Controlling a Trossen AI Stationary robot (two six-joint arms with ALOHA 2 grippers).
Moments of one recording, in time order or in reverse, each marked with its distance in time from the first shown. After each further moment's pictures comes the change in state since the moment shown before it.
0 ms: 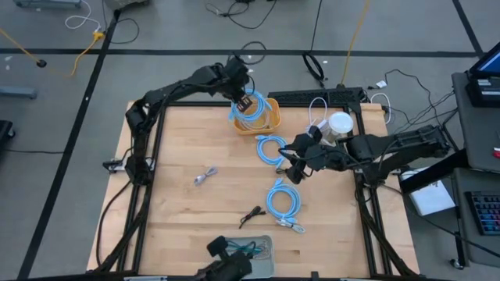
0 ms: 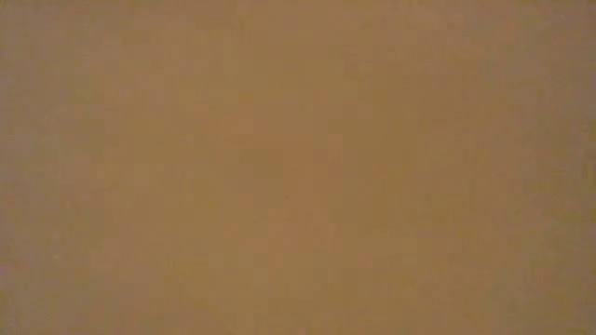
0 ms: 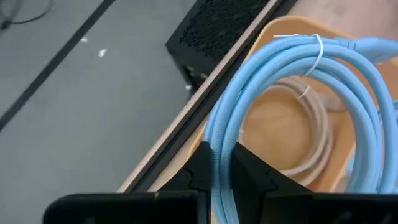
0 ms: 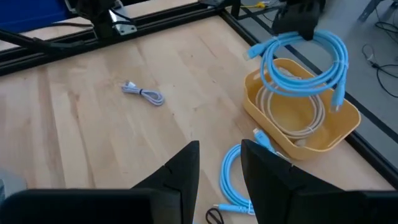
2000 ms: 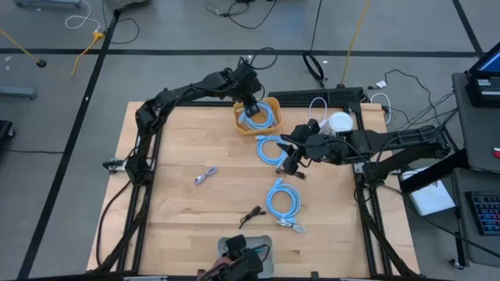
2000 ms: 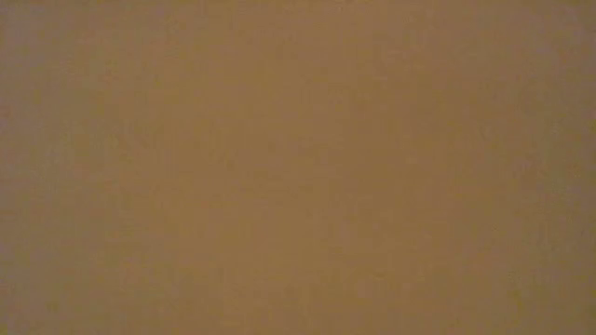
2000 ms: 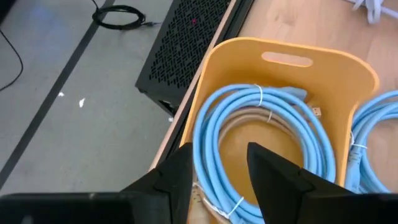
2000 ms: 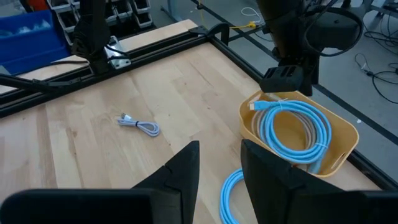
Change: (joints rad) left arm -0.028 0.105 0.017 0.165 0.089 0.199; right arm -0.066 -0.001 0.000 0.114 0.002 -0.024
